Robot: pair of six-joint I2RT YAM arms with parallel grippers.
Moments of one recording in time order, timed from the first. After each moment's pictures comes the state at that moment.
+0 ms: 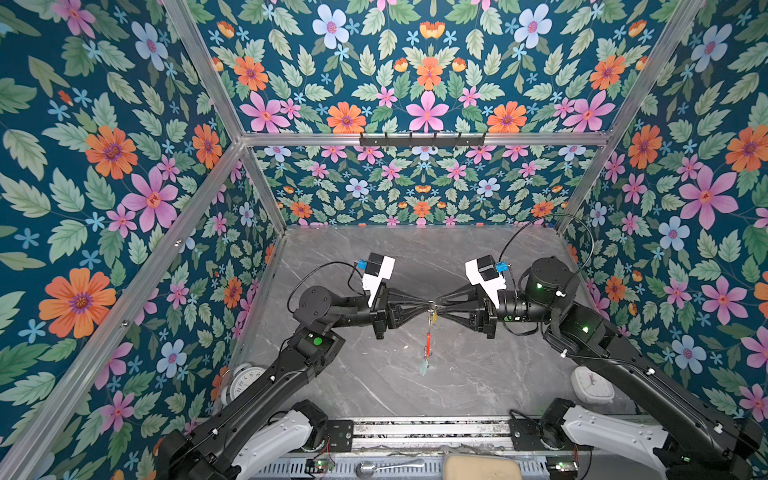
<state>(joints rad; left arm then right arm) -0.67 0.95 0.78 0.57 0.94 -0.72 0.74 1.01 1.14 -0.23 -0.76 0.08</state>
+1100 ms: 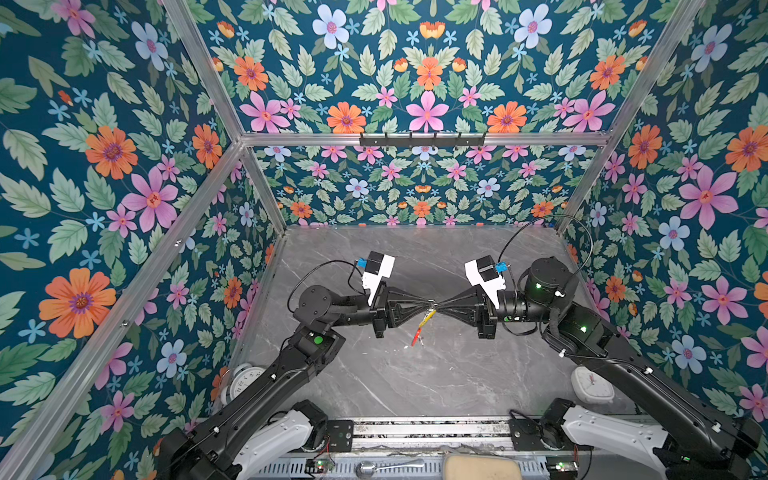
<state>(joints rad) -0.66 0.96 0.79 0.60 0.95 -0.75 0.74 1.01 1.13 -0.21 -0.78 0.09</state>
